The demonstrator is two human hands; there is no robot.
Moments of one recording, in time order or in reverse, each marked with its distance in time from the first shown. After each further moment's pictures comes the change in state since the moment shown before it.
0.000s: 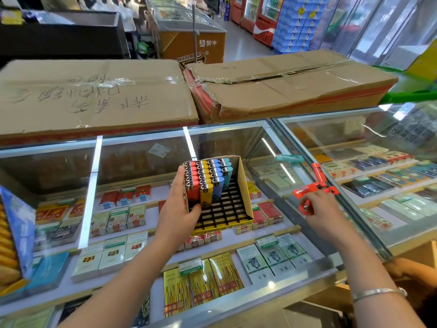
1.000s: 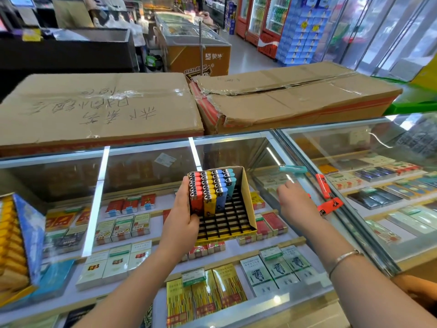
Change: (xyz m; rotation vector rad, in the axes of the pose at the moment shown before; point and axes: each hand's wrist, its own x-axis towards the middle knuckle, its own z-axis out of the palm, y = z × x) left_hand 0.000 0.002 0.000 0.006 -0.007 -0.047; right_hand 0.046 -0.054 0.015 -0.331 0.074 -0.194
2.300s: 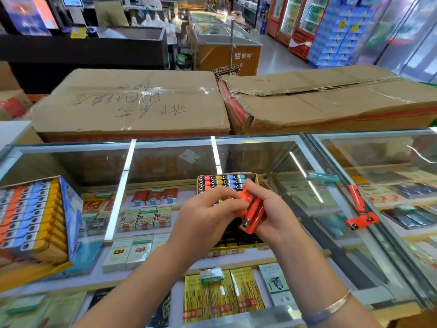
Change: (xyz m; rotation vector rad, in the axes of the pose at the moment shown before) left_hand -0.022 0.060 -0.049 0.310 0.156 0.780; right_hand -0.029 -0.134 -0.052 2.116 -0.475 0.570
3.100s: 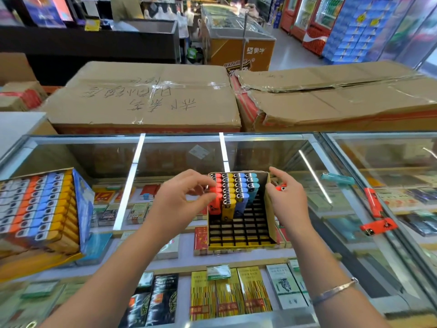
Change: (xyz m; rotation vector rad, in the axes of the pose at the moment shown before) left_hand -0.007 -0.037 -0.038 -0.208 -0.031 -0.428; right_hand 0.041 -0.004 -0.030 -0.958 0.321 -0.595
